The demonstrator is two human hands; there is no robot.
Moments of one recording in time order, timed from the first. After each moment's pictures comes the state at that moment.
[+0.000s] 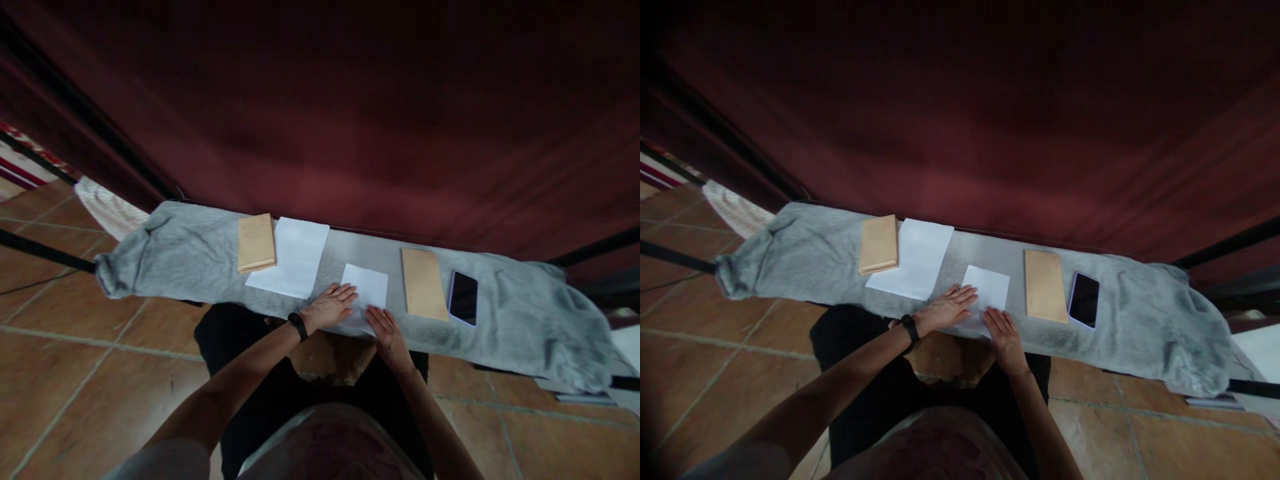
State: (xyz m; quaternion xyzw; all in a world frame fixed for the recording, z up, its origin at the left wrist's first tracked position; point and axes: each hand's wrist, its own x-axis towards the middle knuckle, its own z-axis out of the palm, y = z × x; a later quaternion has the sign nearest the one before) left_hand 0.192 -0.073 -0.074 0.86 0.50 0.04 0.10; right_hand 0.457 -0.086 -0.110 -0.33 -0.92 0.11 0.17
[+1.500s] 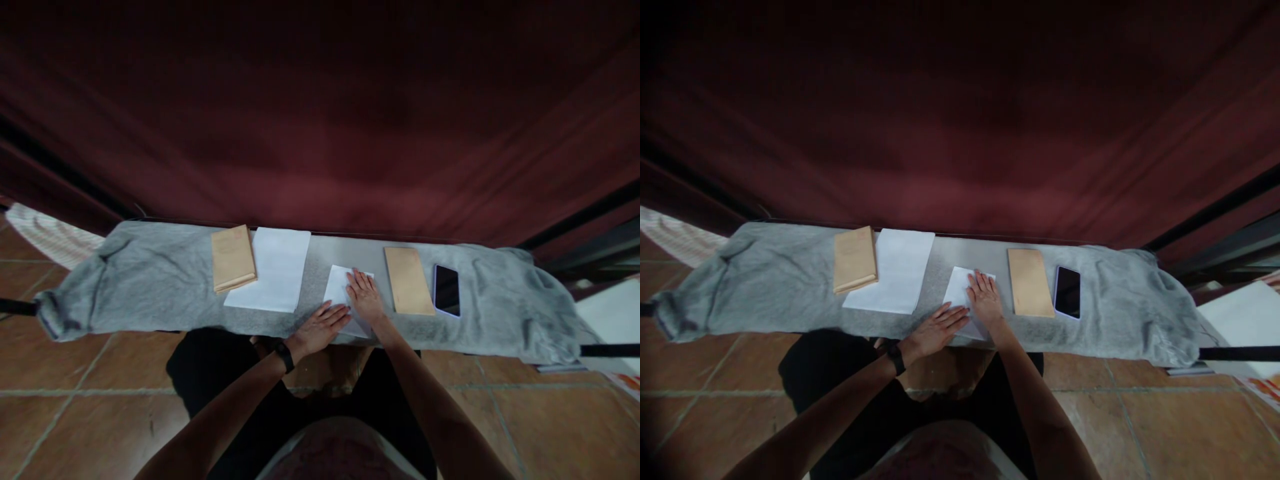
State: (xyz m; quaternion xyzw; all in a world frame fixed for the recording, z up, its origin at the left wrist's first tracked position) left_hand 0.196 -0.100 -0.083 0.90 0.42 0.04 0.04; right_hand 0.387 0.011 -0.106 -0.48 -0.86 0.07 0.15
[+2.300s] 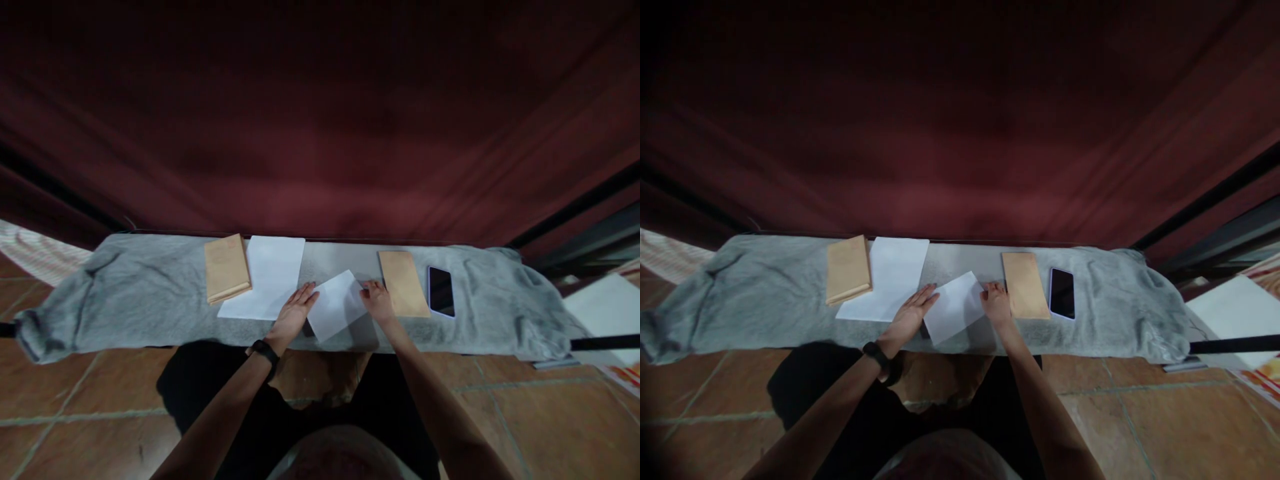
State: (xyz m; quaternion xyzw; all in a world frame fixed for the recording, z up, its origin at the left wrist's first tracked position) left_hand 0.136 -0.063 -0.084 0.80 0.59 0.09 0.06; right_hand 0.419 0.028 -0.106 -0.60 -0.78 0.10 0.18
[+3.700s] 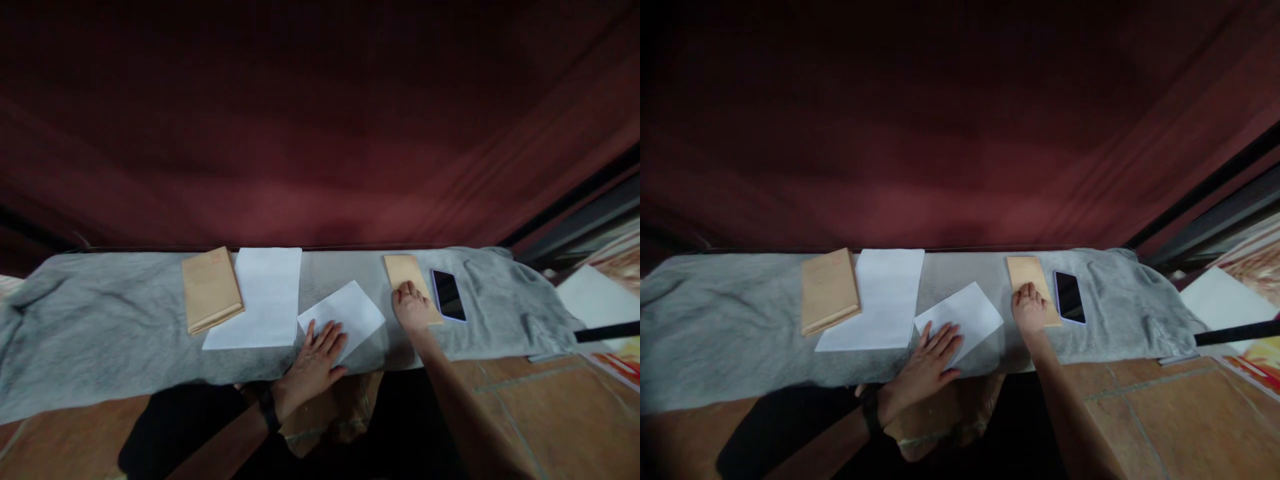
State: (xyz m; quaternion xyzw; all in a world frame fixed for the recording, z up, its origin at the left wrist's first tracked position) left_hand 0.168 -0.109 -0.083 0.89 0.45 0.11 0.04; right_hand 0.458 0.035 -0.092 -0.75 -0.65 -0.07 0.07
